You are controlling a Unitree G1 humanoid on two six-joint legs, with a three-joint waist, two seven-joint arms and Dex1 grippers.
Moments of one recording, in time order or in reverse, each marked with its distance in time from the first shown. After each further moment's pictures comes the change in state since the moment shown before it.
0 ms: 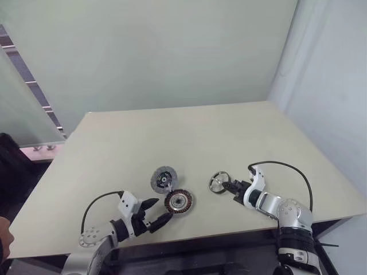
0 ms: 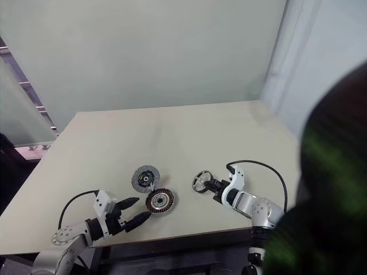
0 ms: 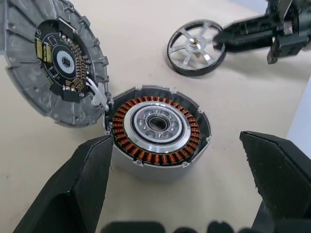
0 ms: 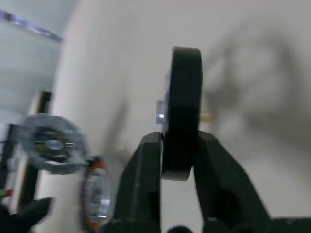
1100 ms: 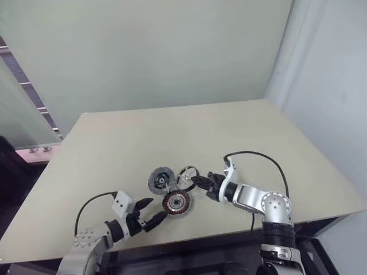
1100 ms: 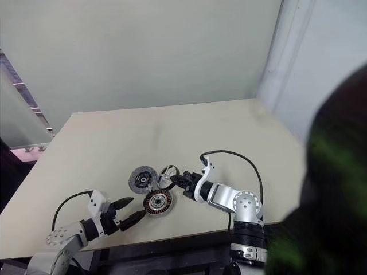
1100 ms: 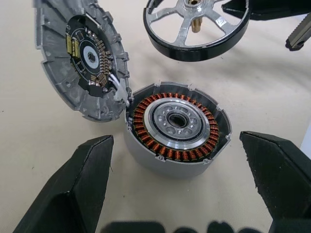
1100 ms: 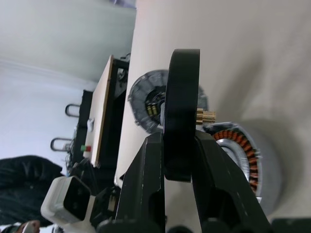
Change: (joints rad) left arm 0.011 0.008 0.043 0.015 -0.002 0.003 0.010; right arm -0.034 0.158 0.101 -0.092 0.392 0.162 -0.269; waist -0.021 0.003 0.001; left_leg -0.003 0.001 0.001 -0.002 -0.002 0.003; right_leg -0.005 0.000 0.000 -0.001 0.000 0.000
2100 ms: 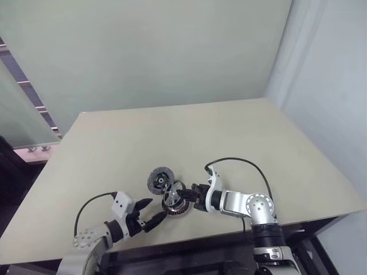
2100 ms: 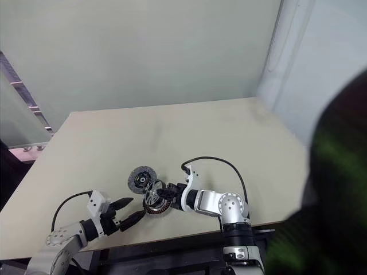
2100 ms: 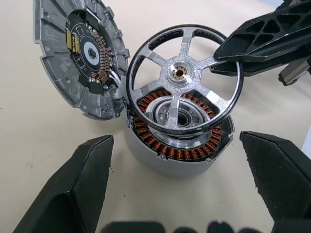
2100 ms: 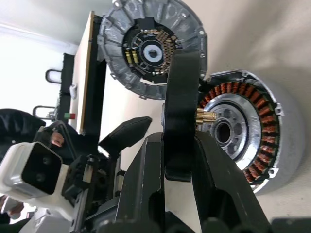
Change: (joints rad) left arm 0.004 0.000 0.002 0.000 0.000 0.001 0.002; right arm 0.007 0.006 0.171 0.097 -0.053 -0.034 0.008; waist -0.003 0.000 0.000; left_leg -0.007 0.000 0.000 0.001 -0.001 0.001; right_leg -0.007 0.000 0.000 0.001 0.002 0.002
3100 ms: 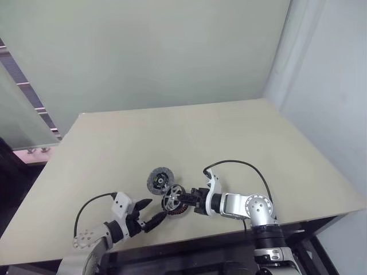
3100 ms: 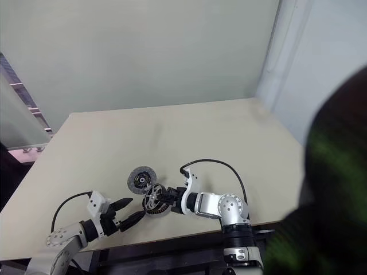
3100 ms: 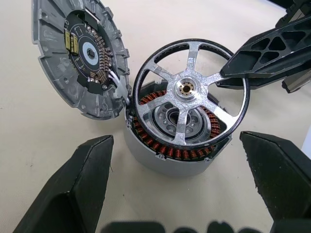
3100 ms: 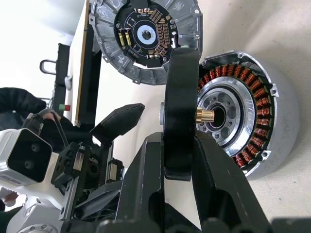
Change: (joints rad) left arm 0.002 -0.001 0.000 0.000 0.001 0.000 0.006; right arm 0.011 -0.011 0.020 0.000 -0.039 0.025 0.034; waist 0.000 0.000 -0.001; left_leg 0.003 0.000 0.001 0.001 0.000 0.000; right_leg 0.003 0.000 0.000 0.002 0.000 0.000
